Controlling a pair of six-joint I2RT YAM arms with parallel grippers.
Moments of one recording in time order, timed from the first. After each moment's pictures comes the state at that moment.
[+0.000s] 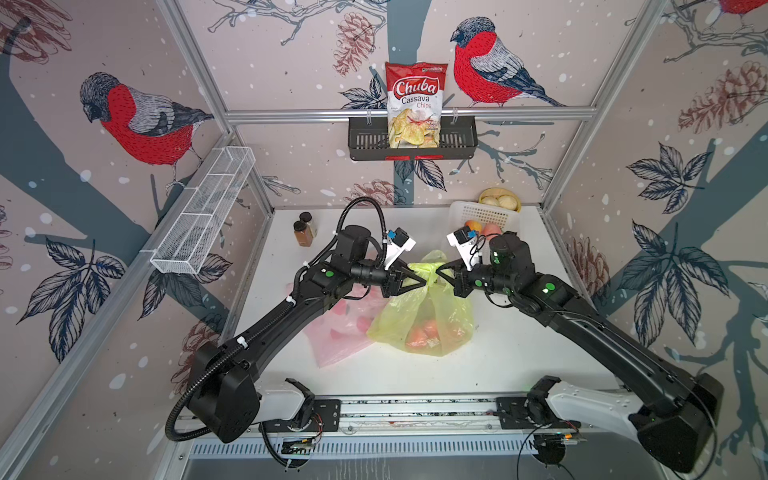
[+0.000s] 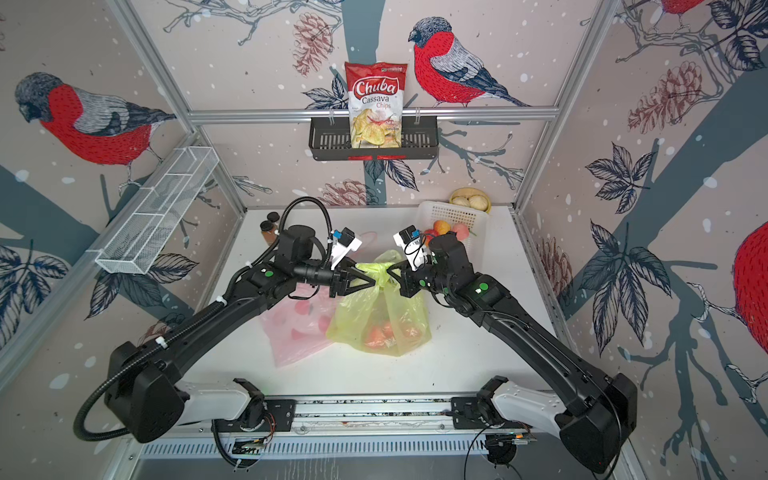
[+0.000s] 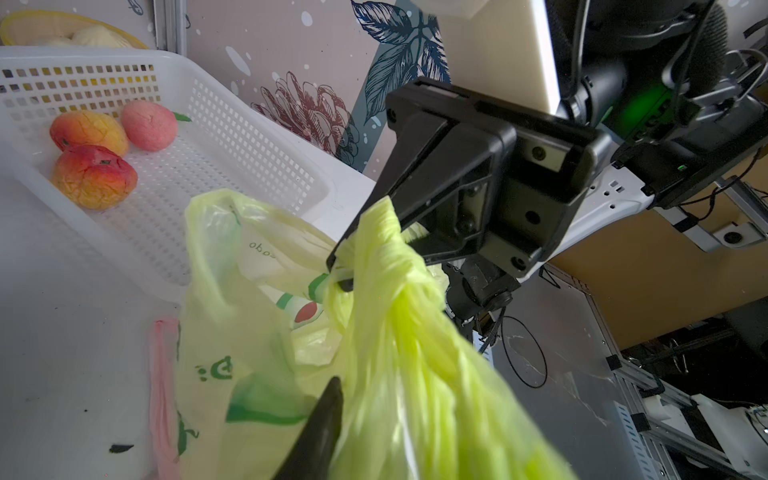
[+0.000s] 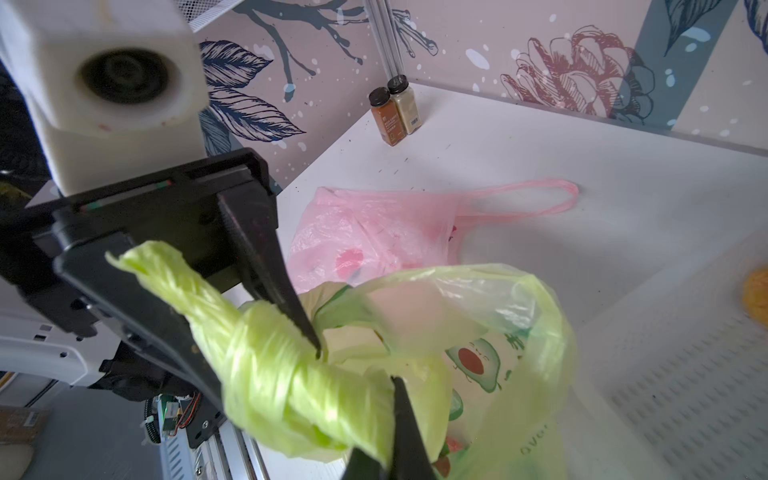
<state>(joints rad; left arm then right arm) -0.56 1.33 1.08 -0.25 0.94 -0.06 0.69 1.13 1.04 -0.40 -0.33 0.16</state>
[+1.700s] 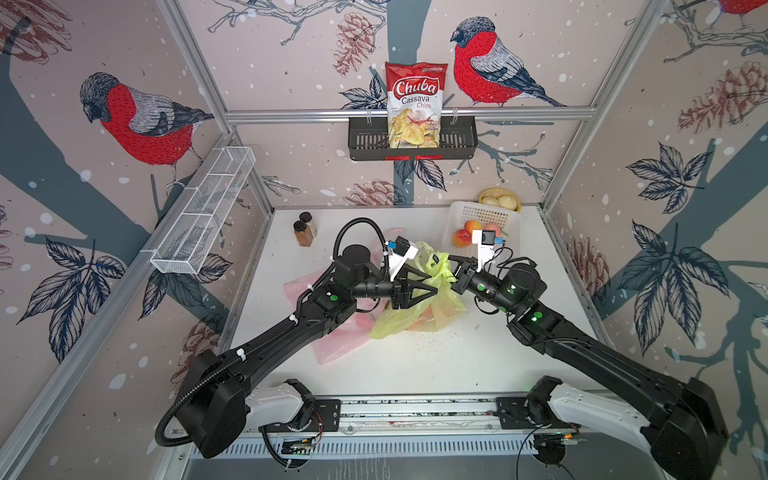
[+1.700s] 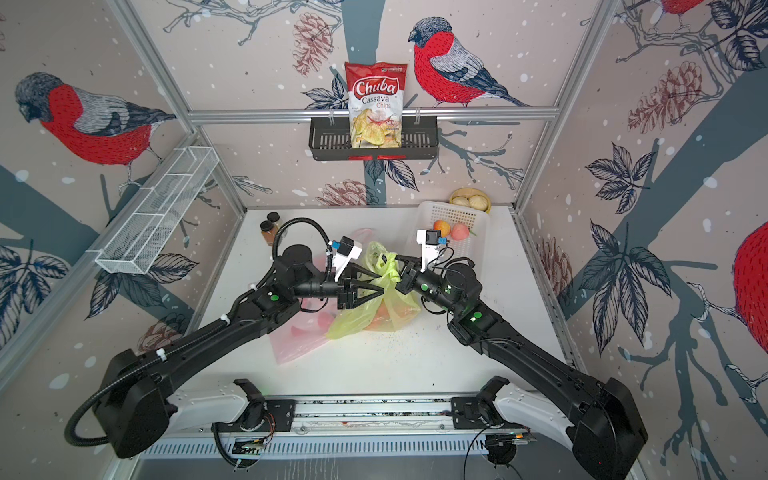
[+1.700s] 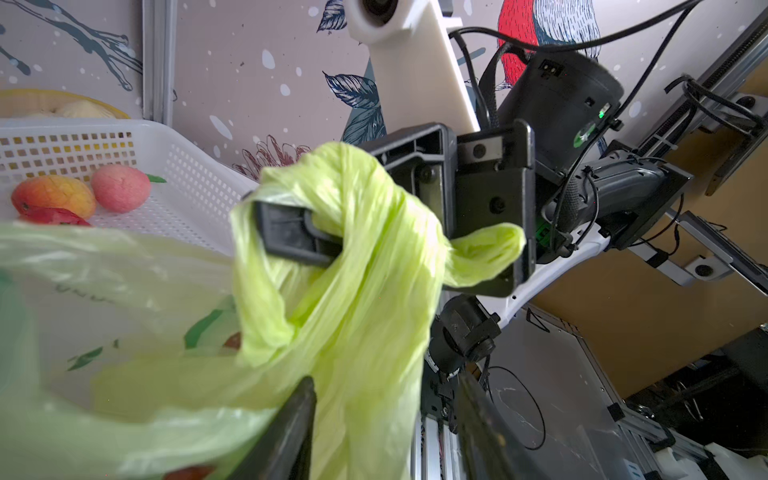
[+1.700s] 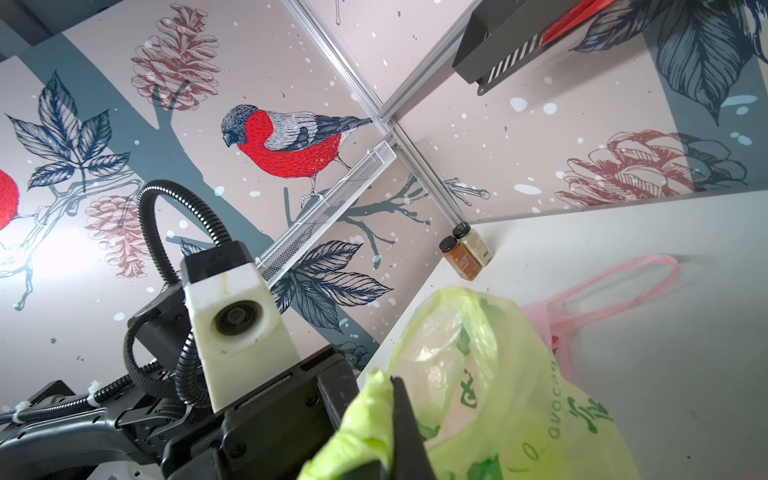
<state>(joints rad) -0.66 1.20 0.84 0.21 0.86 -0.32 0.71 1.01 0.67 0.44 -0.31 0.69</state>
